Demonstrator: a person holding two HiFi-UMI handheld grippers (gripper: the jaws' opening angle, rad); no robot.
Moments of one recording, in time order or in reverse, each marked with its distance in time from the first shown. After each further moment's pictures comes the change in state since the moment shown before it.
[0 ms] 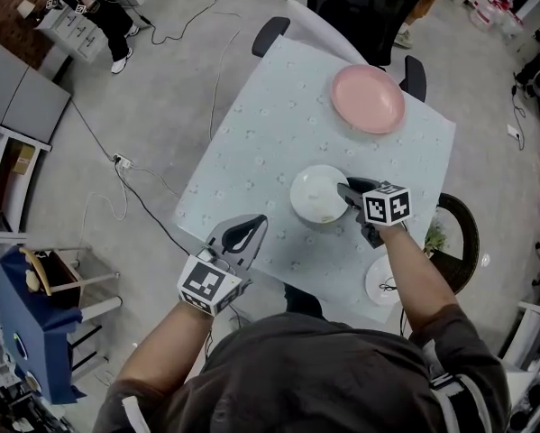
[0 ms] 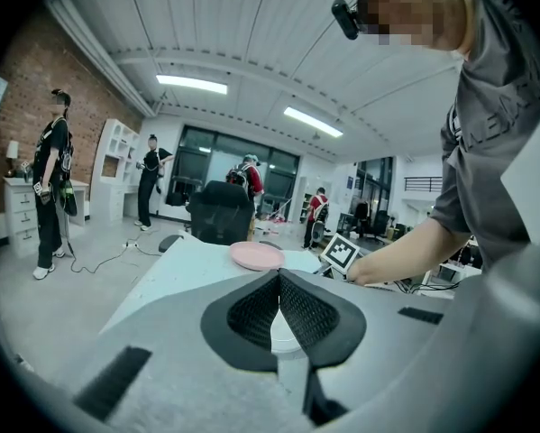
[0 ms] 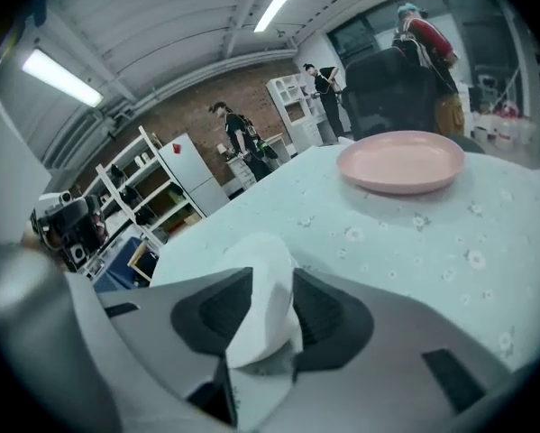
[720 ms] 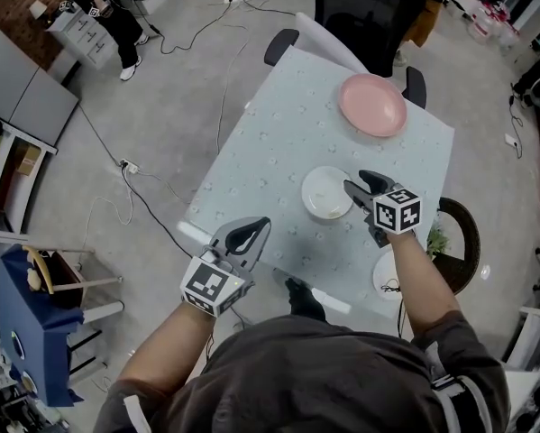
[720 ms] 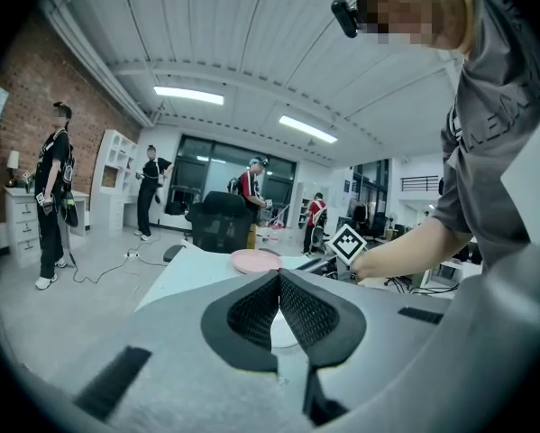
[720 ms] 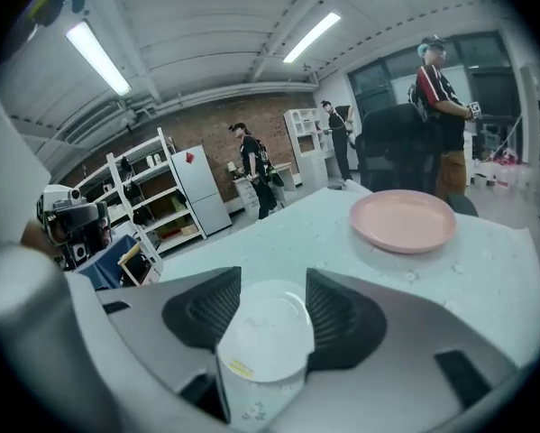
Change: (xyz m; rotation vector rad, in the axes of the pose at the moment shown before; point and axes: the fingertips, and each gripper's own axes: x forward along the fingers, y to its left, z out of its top) left arm -0.050 -0.007 0.013 0.034 -0.042 -0.003; right arm -0.042 0.050 0.042 -0.150 -0.180 -0.052
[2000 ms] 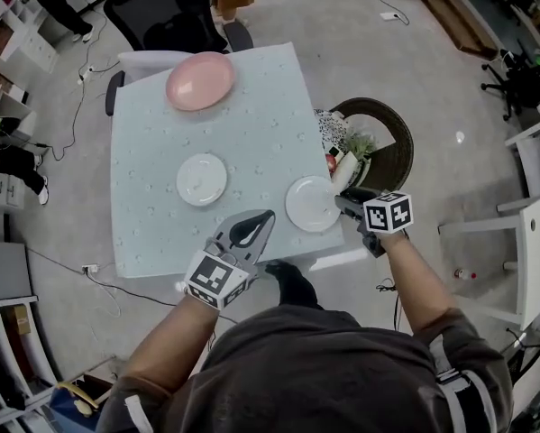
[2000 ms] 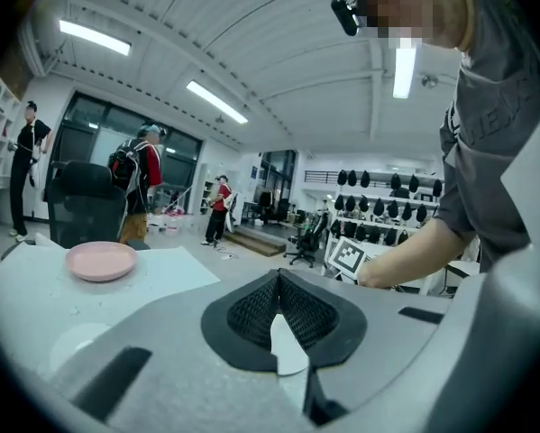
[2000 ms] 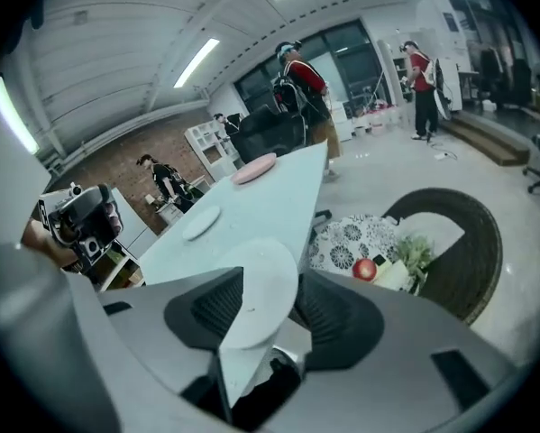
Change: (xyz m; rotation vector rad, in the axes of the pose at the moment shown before) left arm 0.119 -0.271 -0.036 0.148 0.088 -0.629; right arm -0.288 -0.050 -0.264 0.529 -0.029 -0.392
